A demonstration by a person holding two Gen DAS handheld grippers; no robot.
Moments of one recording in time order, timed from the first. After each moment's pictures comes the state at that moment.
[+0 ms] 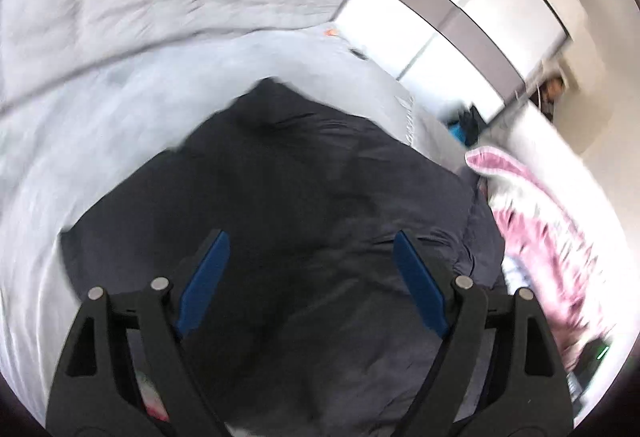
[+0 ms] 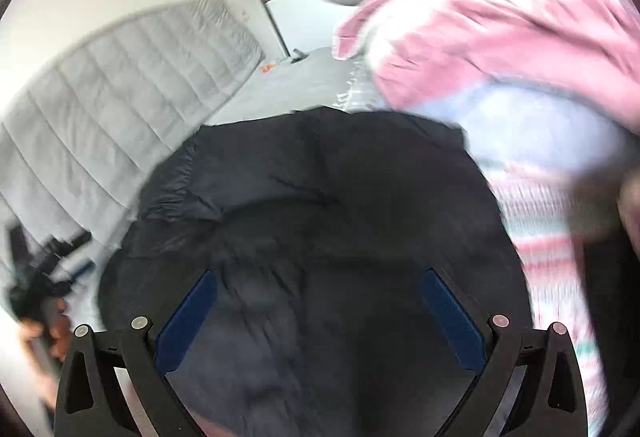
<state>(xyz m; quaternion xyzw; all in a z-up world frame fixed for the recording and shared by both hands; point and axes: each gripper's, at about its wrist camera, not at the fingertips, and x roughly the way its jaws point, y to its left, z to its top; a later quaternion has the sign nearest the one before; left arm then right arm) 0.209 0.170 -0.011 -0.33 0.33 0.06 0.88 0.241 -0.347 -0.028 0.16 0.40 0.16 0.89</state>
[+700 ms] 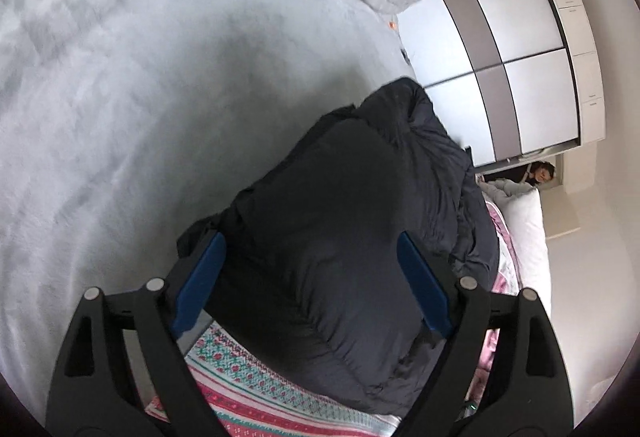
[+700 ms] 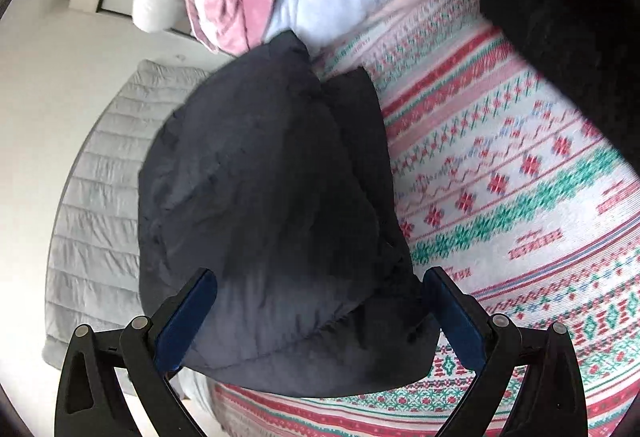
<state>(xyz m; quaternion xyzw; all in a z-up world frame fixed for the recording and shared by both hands) 0.155 0.303 -0.125 -0.52 0.36 0.02 0.77 0.226 -0.470 -0.151 0.39 0.47 0.16 0.77</state>
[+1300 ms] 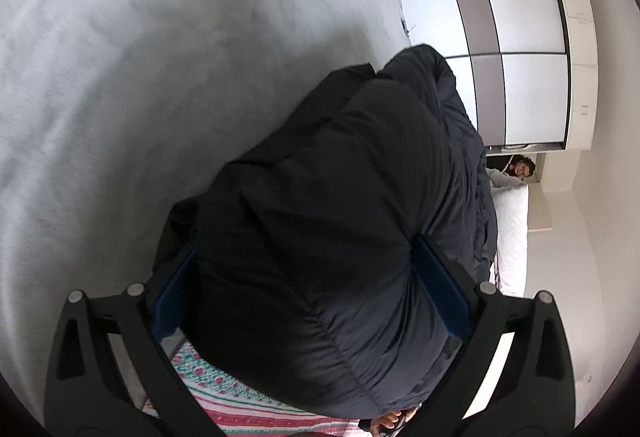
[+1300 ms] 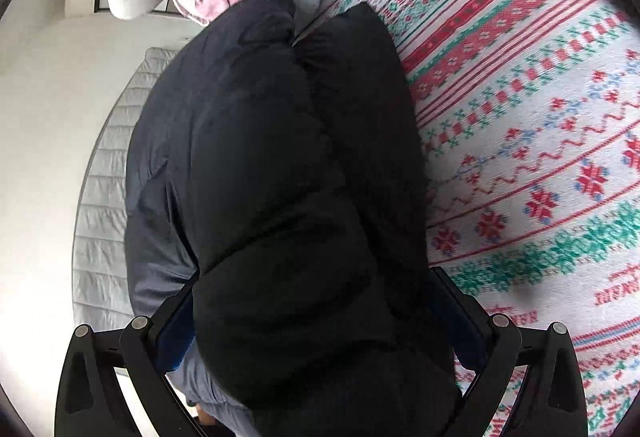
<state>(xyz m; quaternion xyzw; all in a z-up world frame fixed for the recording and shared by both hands) 0.189 0.300 -0.172 -0.57 0.39 -0.04 0.72 0.271 -0.449 -0.197 0.43 0.49 0.23 0.72</state>
